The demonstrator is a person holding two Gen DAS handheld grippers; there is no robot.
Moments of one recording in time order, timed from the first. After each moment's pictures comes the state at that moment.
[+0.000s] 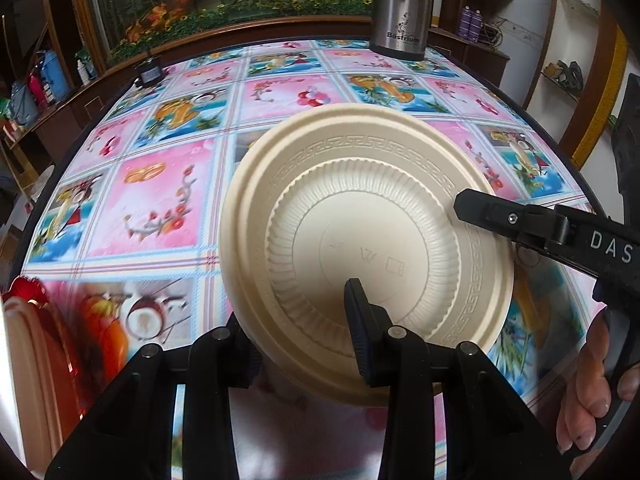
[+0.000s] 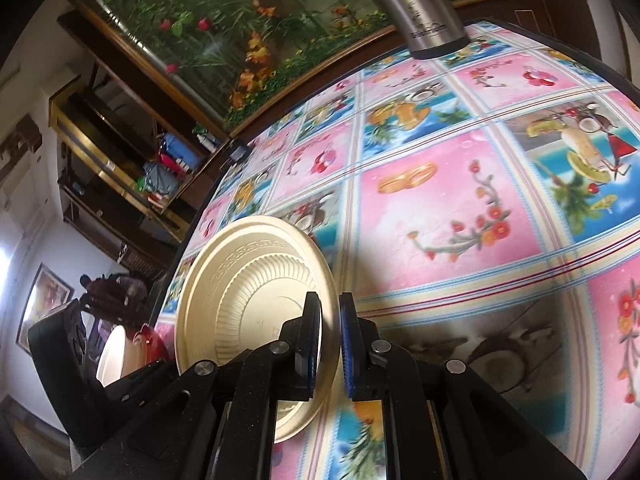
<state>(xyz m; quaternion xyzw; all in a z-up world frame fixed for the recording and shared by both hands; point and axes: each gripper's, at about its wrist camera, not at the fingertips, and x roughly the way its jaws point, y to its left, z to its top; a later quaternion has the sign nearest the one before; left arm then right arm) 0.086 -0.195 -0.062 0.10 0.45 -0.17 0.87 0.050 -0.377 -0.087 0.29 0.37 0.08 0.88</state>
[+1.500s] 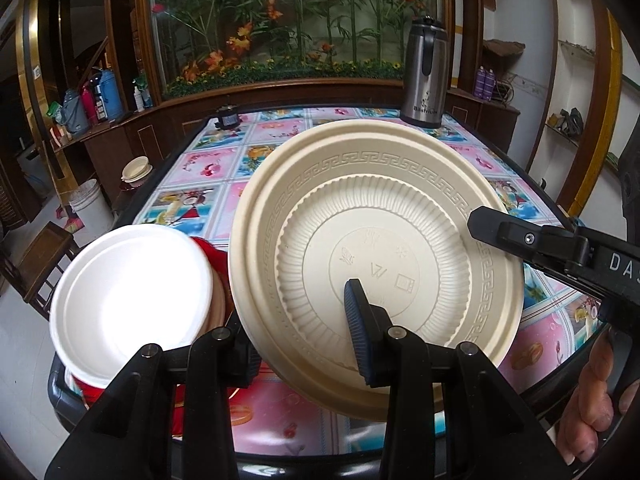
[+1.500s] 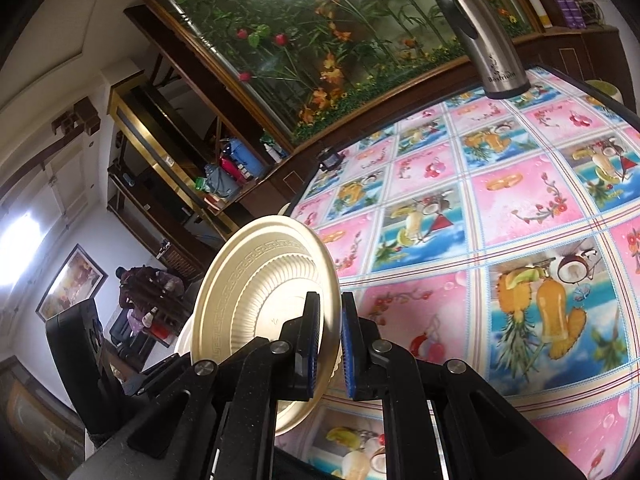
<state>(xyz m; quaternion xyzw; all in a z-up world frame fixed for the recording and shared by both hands) -0.006 -0.098 0.009 0.06 0.35 -0.13 0.92 -0.046 -0.282 -0.011 0.28 0.29 0.15 0.90</state>
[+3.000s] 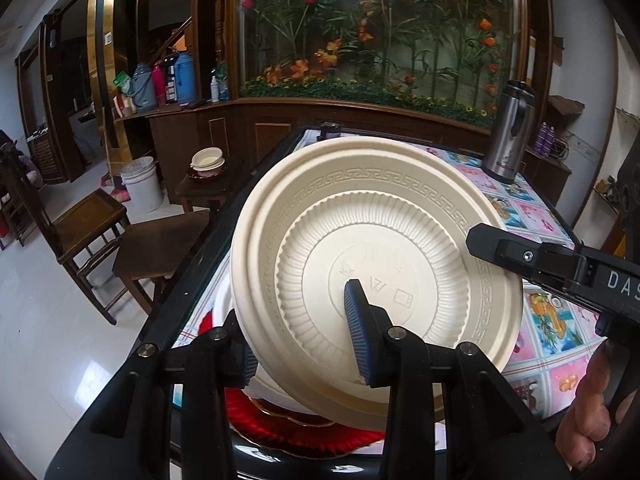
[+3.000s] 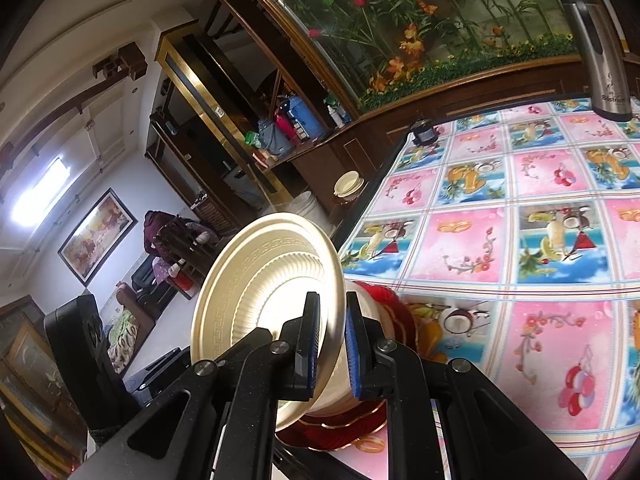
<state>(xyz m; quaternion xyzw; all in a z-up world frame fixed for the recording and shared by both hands) 0.014 0.029 0.023 -0.01 0.33 -0.03 0.94 0.010 -0.137 0.024 0.22 0.32 0.25 0.89</state>
